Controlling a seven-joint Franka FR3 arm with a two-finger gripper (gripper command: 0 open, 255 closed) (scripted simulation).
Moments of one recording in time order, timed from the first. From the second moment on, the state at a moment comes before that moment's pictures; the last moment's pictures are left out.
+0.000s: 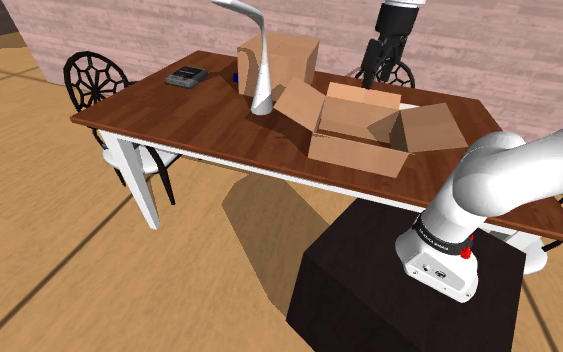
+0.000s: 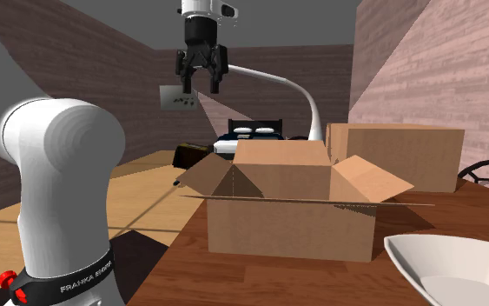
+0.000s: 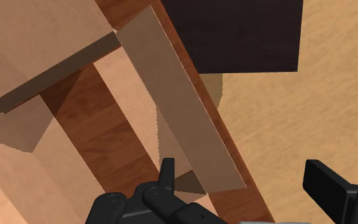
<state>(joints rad) 0.01 -0.78 -0.04 -2.39 0.01 1.58 0.00</state>
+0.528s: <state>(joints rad) 0.00 -0.62 -0.01 -2.45 0.01 1.79 0.07</state>
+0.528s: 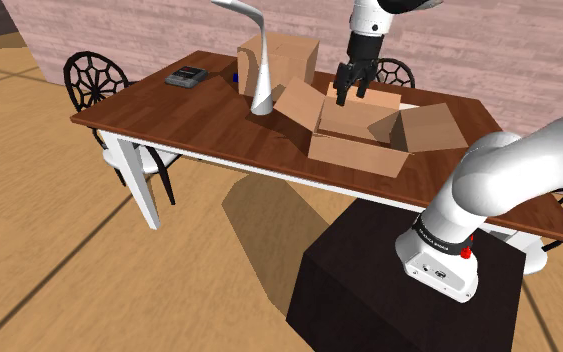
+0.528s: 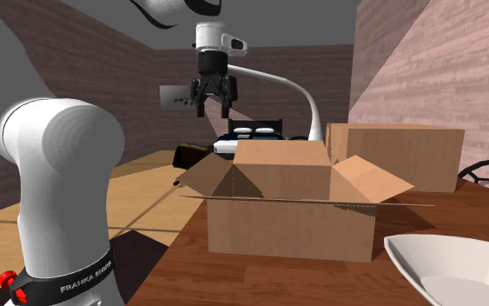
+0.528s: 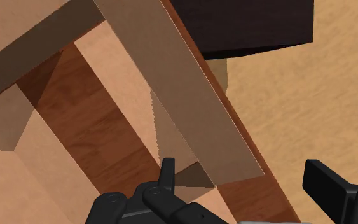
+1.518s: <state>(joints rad) -0.03 -0.22 0.03 -2.44 0.00 2.18 0.21</state>
